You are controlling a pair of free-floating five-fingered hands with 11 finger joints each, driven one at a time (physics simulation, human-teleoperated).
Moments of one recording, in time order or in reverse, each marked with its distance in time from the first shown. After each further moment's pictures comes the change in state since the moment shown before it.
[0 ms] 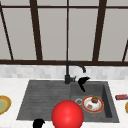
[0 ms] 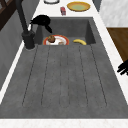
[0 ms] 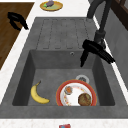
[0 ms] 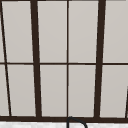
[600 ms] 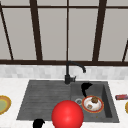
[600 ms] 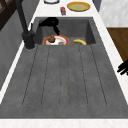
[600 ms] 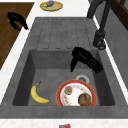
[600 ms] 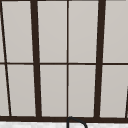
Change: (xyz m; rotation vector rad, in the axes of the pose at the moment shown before) left hand 0.000 0.000 0.000 0.000 0.000 0.000; right hand -0.045 0.041 0.029 0.096 -0.066 -0.151
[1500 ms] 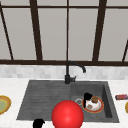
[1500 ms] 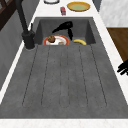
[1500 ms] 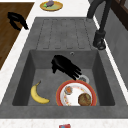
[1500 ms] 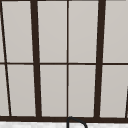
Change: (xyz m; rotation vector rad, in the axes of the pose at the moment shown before) left hand 0.000 0.000 0.000 0.000 0.000 0.000; right hand -0.066 0.060 0.073 0.169 -0.181 -0.307
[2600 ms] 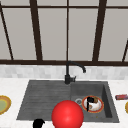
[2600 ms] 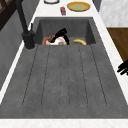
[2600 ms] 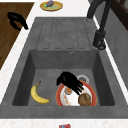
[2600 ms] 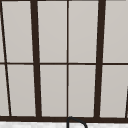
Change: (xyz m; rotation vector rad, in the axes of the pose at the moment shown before) left hand 0.000 0.000 0.000 0.000 0.000 0.000; right hand -0.037 0.051 -0.082 0.262 -0.044 0.019
